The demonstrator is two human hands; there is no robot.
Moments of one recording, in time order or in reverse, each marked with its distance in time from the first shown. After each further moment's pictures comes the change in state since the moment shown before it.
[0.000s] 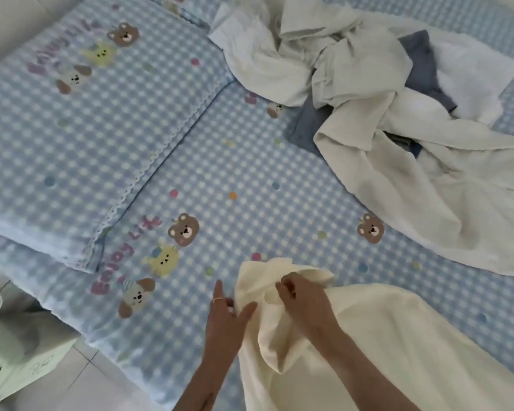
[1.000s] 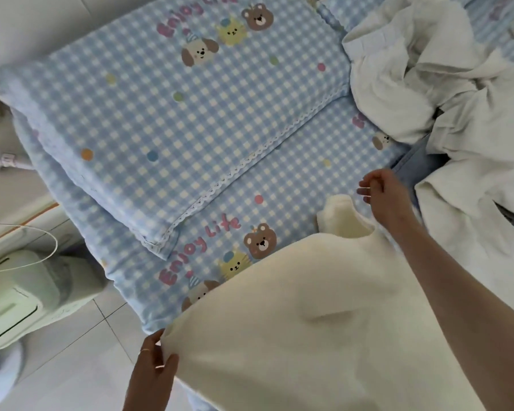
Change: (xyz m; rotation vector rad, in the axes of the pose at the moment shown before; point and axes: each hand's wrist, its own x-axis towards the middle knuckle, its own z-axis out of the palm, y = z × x) left_hand 0.016 -0.154 -0.170 -0.299 0.288 -0.205; right_hand 0.218 -0.146 -0.069 0.236 0.250 -0.114
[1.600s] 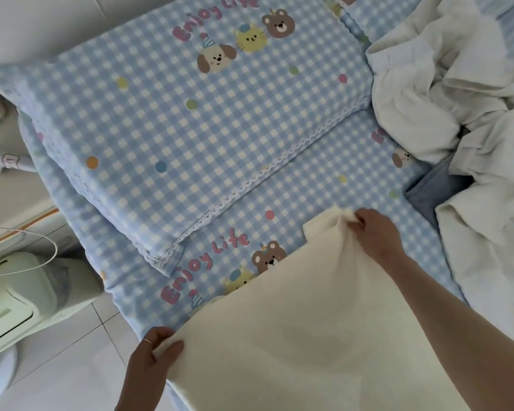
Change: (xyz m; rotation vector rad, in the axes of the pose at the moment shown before) left_hand 0.031 0.033 -0.005 -0.150 -0.020 0.046; right_hand 0.019 0.039 0.042 -0.751 -0.127 -0.211
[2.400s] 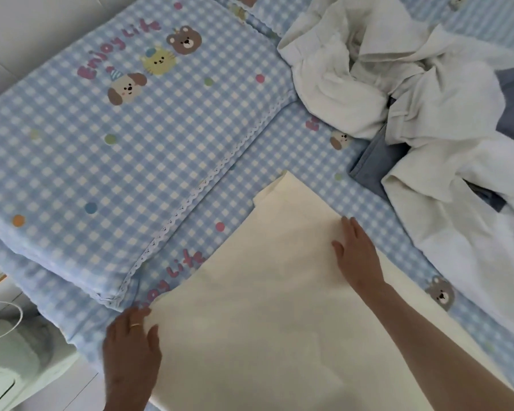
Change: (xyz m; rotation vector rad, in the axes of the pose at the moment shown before) left_hand 0.042 0.058 0.044 0.896 0.237 0.418; right_hand -0.066 0.064 0.025 0.154 0.040 0.171
